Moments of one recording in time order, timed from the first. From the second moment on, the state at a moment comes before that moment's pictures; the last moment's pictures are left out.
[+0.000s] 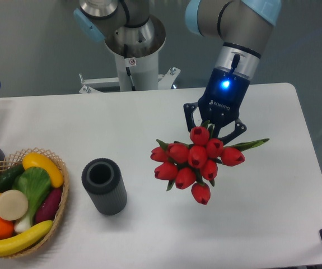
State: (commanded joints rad) arm 2.75 -1.73 -1.73 -0.79 0.72 0.98
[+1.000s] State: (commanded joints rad) arm 2.68 -1.74 -1.72 -0.77 0.66 0.99
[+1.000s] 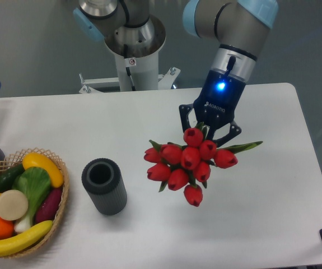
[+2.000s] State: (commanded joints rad) arm 2.57 -1.75 -1.82 -0.73 0.09 1.28
